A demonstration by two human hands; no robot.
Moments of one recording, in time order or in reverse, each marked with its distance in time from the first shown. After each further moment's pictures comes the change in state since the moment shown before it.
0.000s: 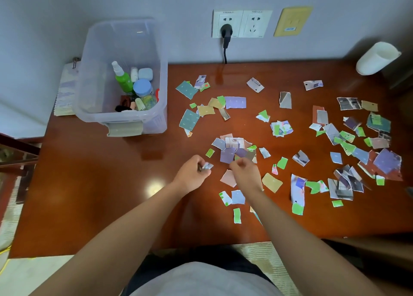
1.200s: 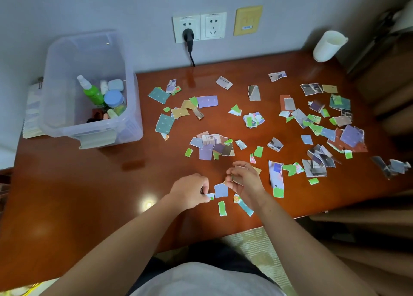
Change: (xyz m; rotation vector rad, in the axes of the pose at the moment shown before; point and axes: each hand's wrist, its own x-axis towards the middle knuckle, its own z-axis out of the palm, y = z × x) left_hand -0.021 0.007 0.039 0.648 -0.239 0.360; right_hand -0.020 0.048 -0.040 0.883 -0.131 0.195
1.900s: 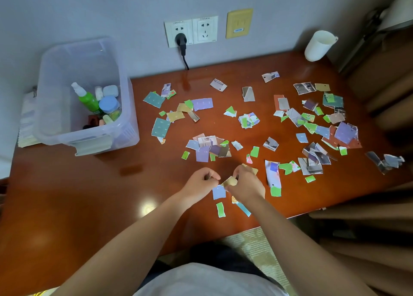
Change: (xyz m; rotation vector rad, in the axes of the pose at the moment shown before) left_hand 0.009 0.034 -0.007 -0.760 0.030 -0.170; right_hand 0.001 0.009 -0.007 -1.362 0.264 -0.308
